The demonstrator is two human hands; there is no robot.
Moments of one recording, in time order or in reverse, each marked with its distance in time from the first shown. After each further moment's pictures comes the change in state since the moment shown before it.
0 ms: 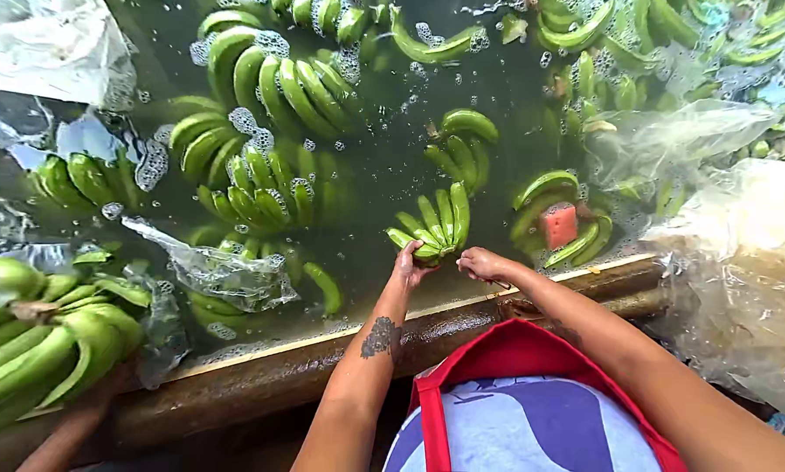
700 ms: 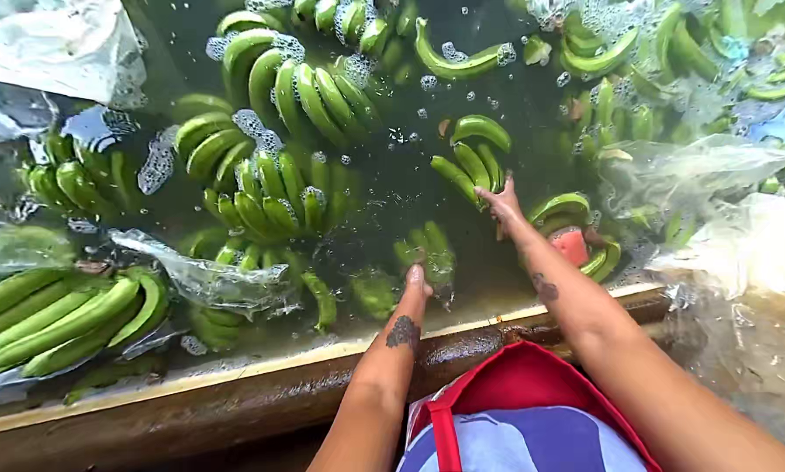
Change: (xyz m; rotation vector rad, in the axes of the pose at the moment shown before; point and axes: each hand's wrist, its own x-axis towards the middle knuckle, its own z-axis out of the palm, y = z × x) left_hand 0.039 -0.018 0.018 -0.053 0.333 0.030; right_hand 0.056 -0.040 -0.113 0.542 0.810 -0.166
